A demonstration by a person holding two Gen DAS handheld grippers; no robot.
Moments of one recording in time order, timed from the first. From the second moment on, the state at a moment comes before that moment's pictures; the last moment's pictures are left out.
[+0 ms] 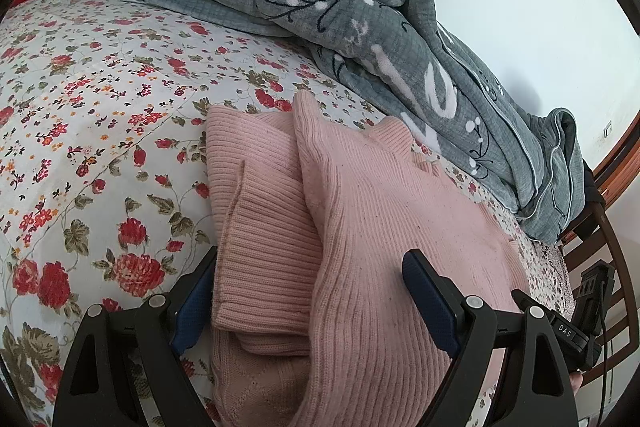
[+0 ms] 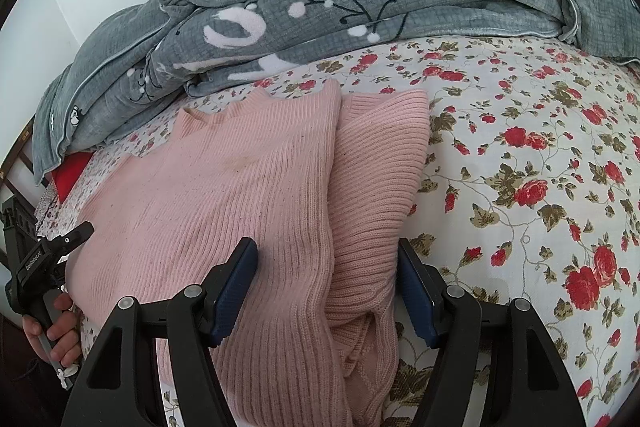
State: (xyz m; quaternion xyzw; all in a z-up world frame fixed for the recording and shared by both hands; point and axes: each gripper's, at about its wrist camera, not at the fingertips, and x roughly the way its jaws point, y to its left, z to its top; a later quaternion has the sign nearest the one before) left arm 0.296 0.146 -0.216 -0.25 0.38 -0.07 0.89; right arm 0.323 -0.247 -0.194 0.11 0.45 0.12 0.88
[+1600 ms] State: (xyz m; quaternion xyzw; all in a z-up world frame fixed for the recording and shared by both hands) left arm 0.303 0.167 -0.225 -0.35 0.37 -0.08 0.85; right arm 0.321 -0.262 -0.193 0.18 0.44 0.16 0.87
